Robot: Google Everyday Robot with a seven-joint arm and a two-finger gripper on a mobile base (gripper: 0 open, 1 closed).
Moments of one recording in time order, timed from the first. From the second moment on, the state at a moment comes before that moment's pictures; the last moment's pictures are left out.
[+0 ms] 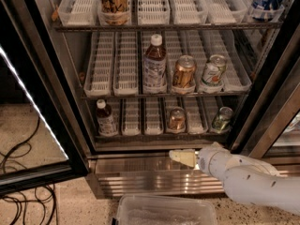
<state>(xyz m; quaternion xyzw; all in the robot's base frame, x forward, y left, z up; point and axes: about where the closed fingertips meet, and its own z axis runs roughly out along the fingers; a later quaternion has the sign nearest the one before) 0.529 -0.167 0.614 -0.10 0.89 0.12 0.43</state>
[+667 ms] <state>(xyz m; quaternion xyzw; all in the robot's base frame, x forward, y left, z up) 0.542 -0.143 0.558 -0.05 0.87 0.11 0.47</state>
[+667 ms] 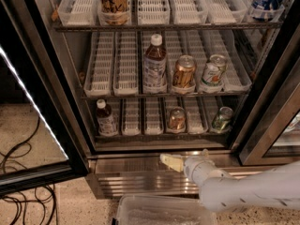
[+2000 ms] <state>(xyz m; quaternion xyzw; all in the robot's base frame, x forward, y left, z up) 0.572 -0.128 0.575 -0.02 0.83 0.06 0.55</state>
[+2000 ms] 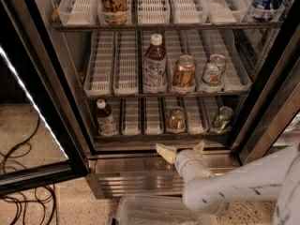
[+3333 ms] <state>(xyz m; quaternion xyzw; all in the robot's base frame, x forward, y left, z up) 0.634 -0.111 0.607 -0.04 0.73 0.05 0.68</state>
